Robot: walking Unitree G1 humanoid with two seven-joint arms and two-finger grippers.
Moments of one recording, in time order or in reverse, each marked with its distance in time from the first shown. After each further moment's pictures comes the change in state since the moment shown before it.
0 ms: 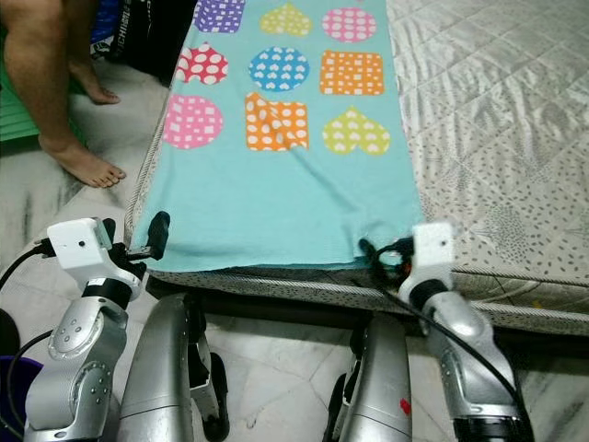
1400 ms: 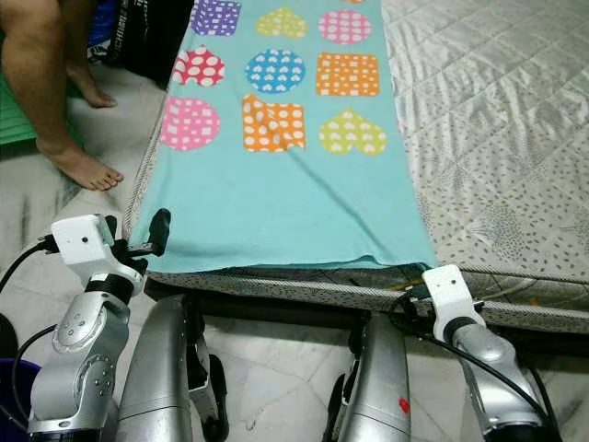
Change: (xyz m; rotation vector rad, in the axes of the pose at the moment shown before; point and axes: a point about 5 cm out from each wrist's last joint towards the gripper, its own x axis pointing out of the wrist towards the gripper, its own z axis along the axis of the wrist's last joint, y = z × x) left arm 0.008 0.004 -0.002 0.002 -0.004 0.010; right arm -0.018 -0.063 -0.064 -0.293 0.370 -0.214
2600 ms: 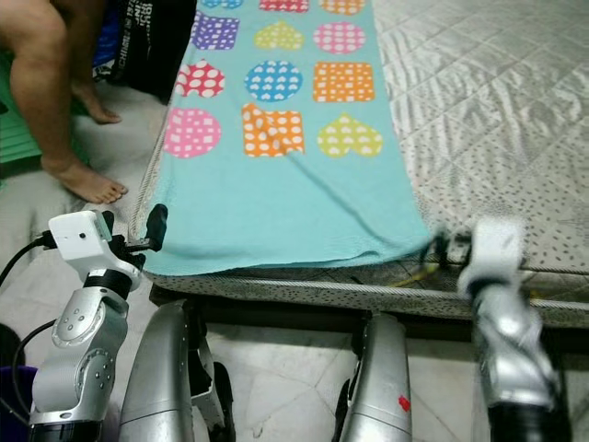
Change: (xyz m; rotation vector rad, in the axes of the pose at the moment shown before) left arm 0.005 0.000 0.002 0.002 -0.024 -0.005; right arm -0.032 -0.050 0.102 0.226 -0.588 -0.315
